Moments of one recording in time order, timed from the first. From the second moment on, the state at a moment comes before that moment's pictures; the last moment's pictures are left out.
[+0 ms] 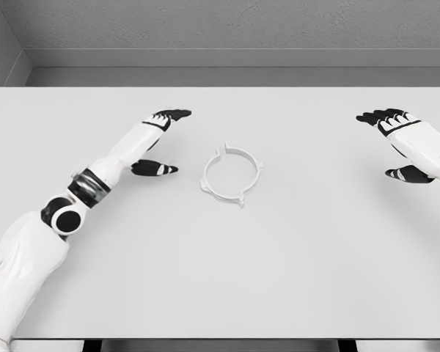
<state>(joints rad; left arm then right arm) -0.43 0.34 -0.45 -1.12 -0.48 -0.61 0.02 -0.13 -0.38 -0.30 -1.63 0.72 -0.61 0.58</state>
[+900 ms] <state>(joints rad) -0.39 0.37 -0.56 -1.27 -0.49 -0.61 0.02 -0.14 -0.38 -0.28 -1.63 0.72 -0.61 0.58</state>
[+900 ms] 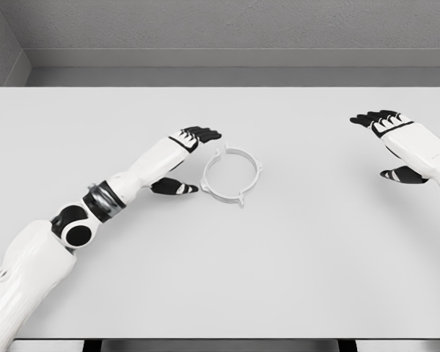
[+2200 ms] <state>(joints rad) -0.44 0.30 -0.60 -1.16 -0.53 -0.61 0.02 -0.14 -0.38 -0.28 -1.63 0.72 -0.61 0.58</state>
